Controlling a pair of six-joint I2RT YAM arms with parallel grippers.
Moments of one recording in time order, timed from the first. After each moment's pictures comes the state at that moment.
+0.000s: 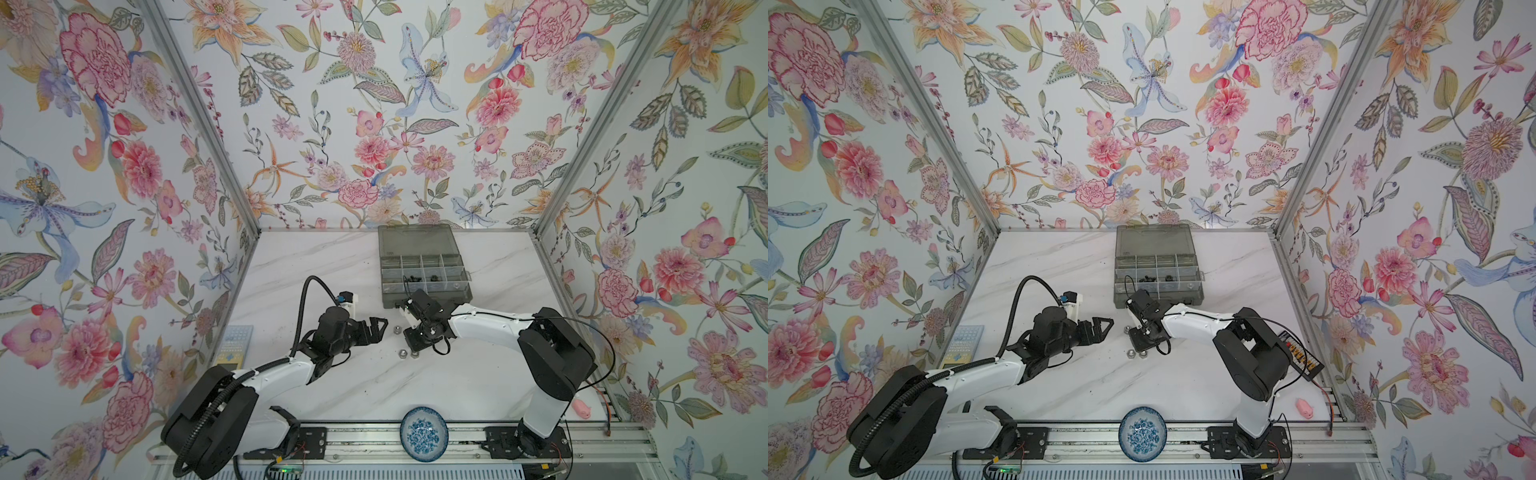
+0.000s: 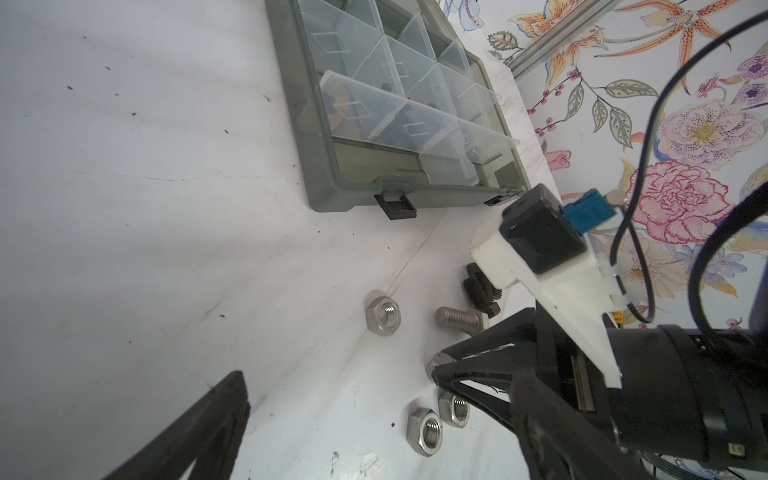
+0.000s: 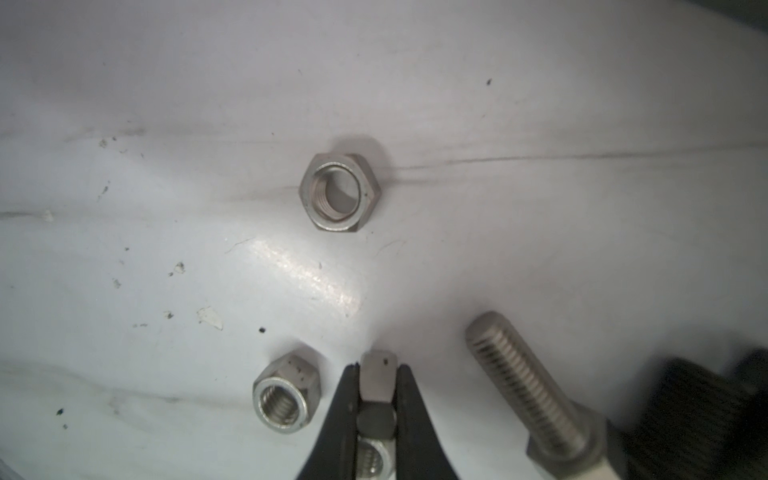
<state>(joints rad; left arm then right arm) -0.57 1.29 0.43 0.33 0.18 -0.68 0.82 1.79 1.09 -0.53 -0.10 0.32</state>
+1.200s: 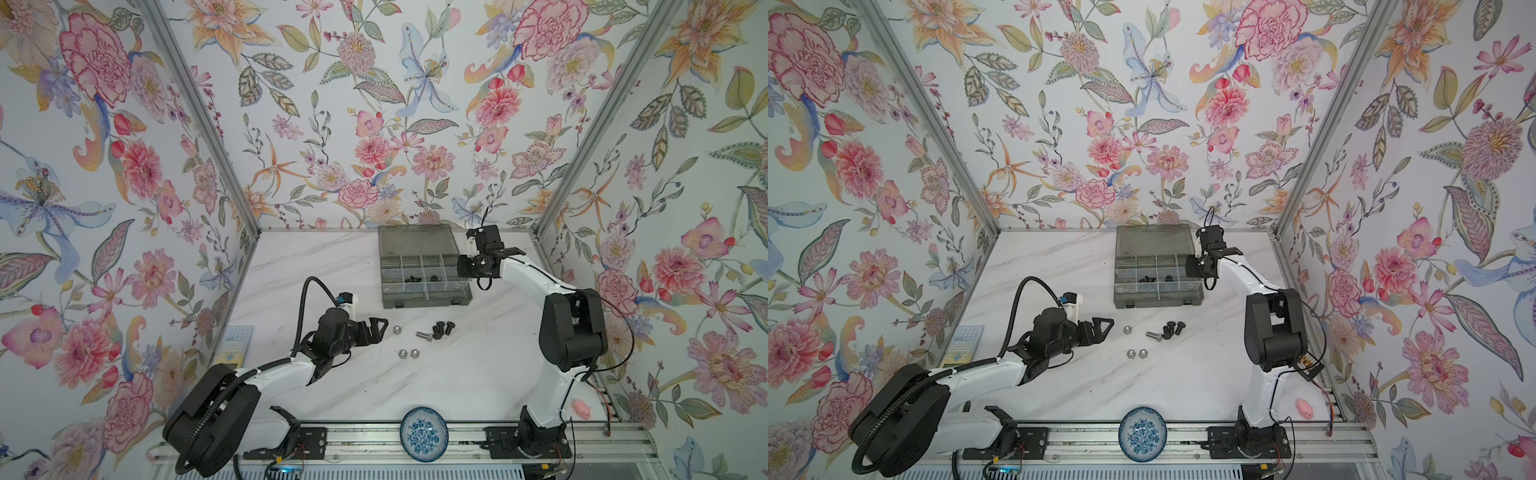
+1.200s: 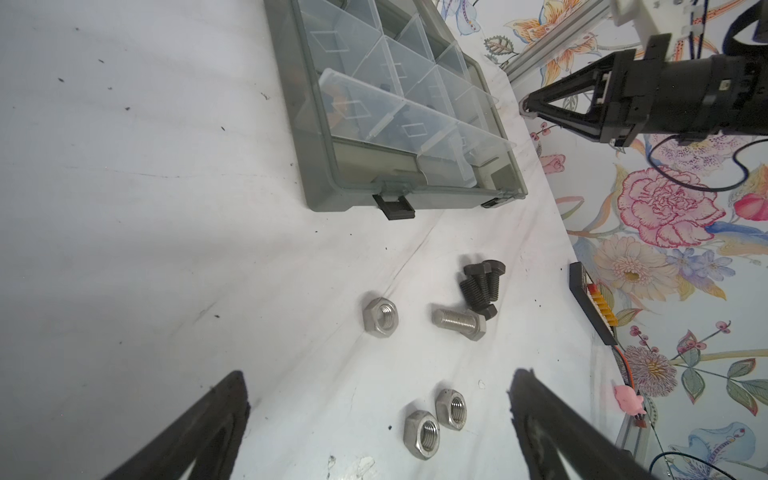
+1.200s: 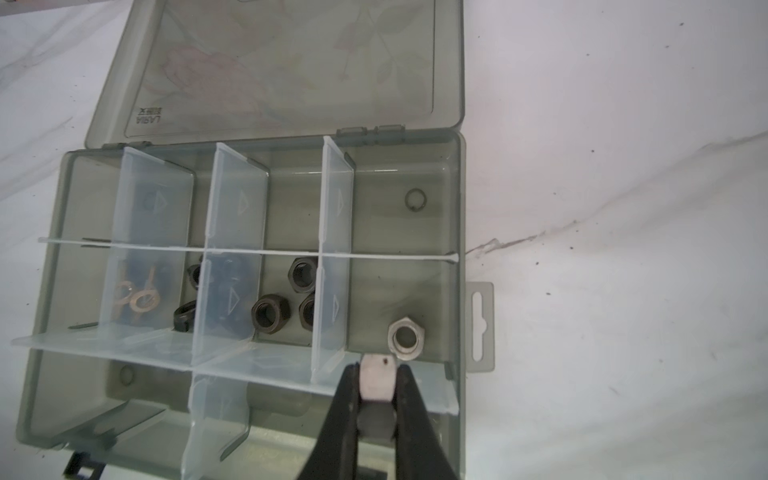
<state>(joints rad) -0.57 1.29 0.41 0.37 0.19 -0.69 0.23 1.93 1.48 -0.51 -0.11 0.19</state>
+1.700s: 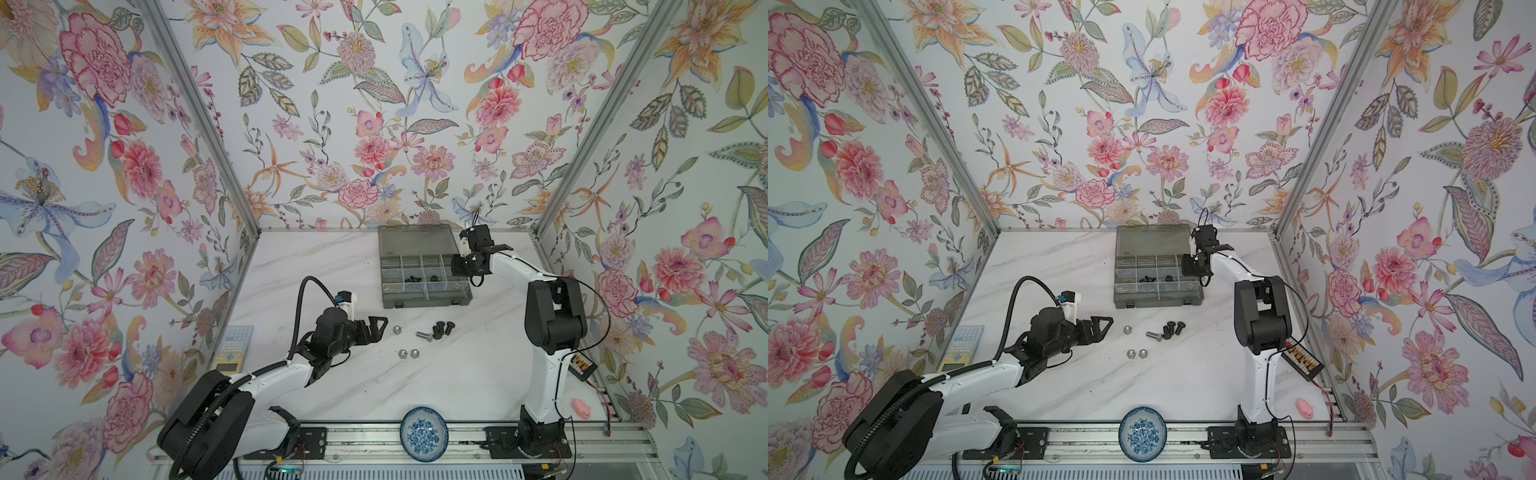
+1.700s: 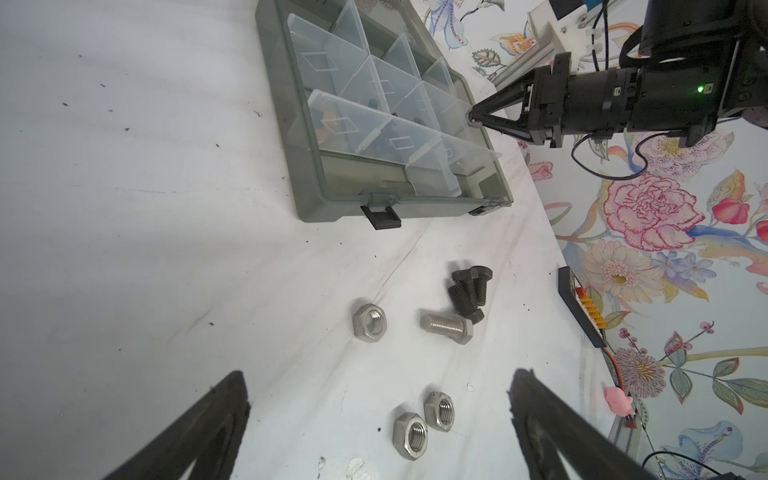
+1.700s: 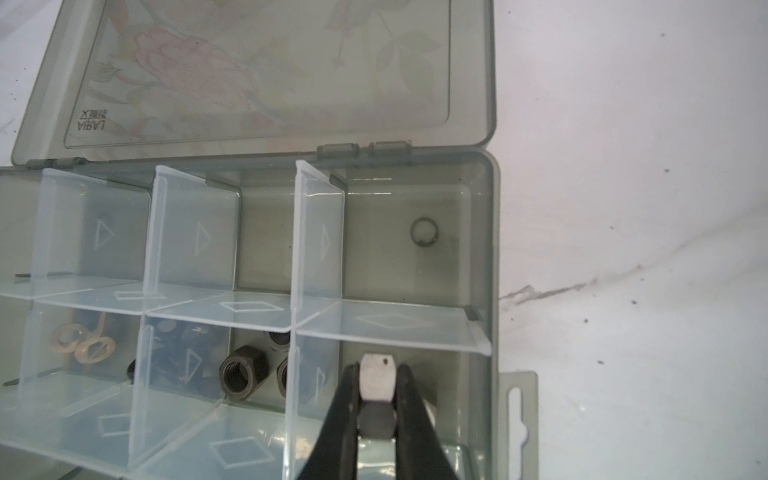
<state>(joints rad) -0.57 1.26 0.41 0.36 0.18 -0.69 0.23 2.08 1.59 -0.51 -0.13 0.19</state>
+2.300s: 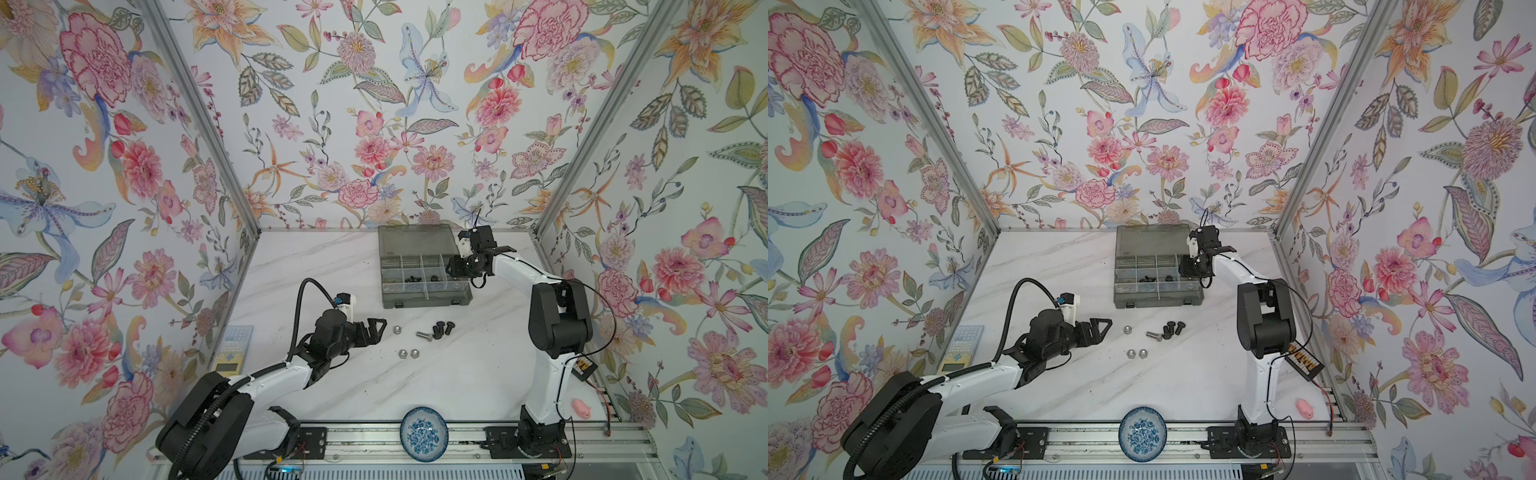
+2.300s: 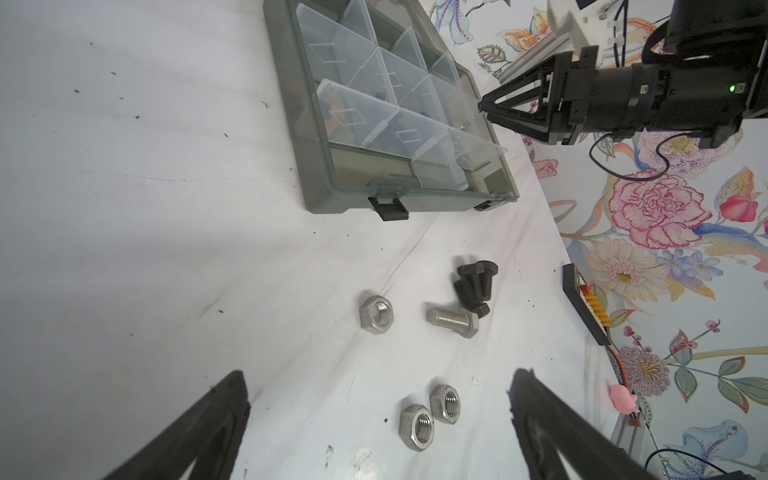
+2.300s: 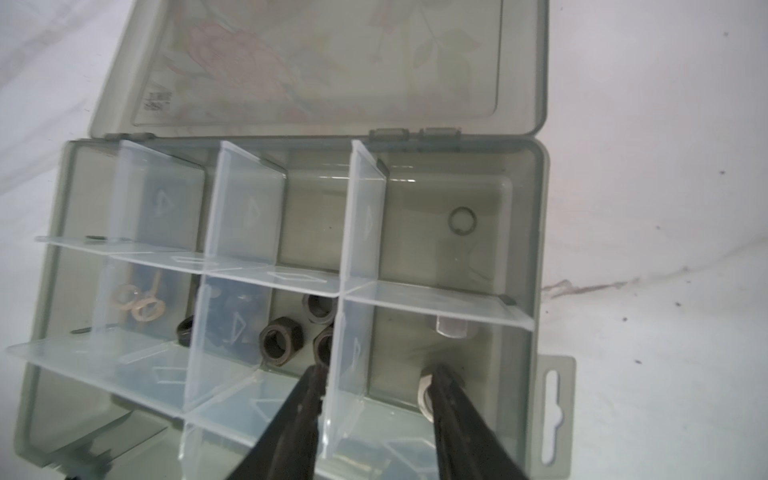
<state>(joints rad) -0.57 1.24 0.39 0.36 0.18 -0.69 0.22 1.99 1.50 -0.48 -0.24 0.15</state>
